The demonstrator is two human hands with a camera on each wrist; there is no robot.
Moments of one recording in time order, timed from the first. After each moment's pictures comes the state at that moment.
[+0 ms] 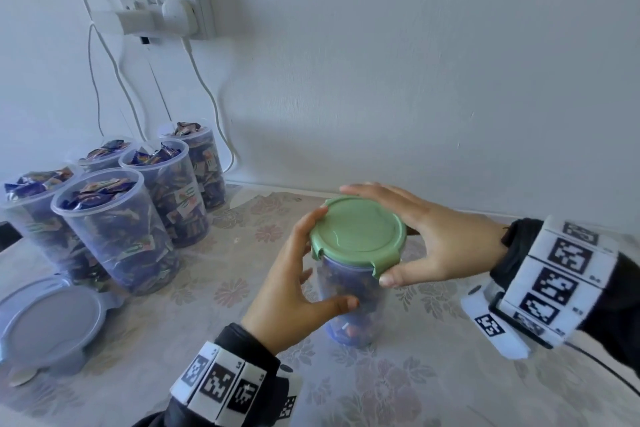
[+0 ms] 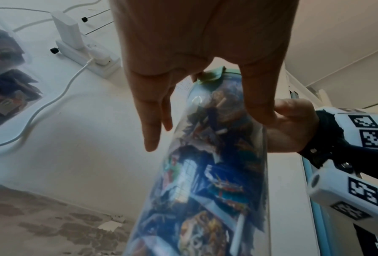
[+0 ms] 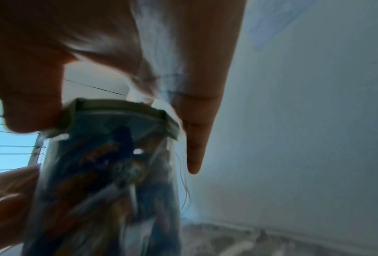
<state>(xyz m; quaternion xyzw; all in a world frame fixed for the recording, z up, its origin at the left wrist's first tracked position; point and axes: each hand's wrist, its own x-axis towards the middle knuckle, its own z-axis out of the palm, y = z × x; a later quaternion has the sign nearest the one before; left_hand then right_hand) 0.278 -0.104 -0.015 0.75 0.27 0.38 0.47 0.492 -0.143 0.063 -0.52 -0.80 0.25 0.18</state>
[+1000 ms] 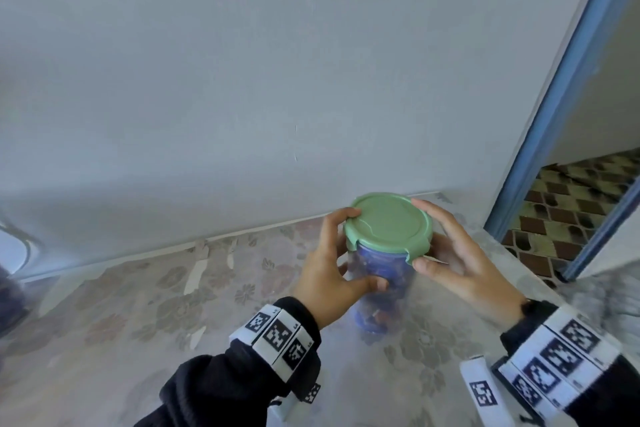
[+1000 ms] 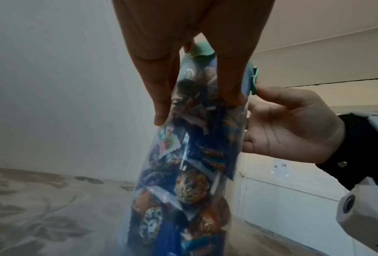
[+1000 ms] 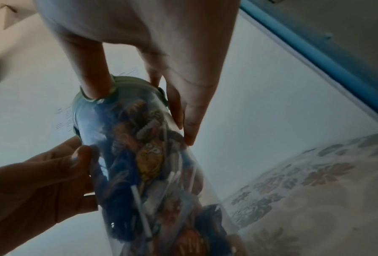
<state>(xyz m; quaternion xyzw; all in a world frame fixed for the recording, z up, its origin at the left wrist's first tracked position) 0.490 -0.127 -0.016 0.77 0.09 0.24 0.59 0.616 -0.289 -0.003 -0.61 -0.46 0.22 0.61</state>
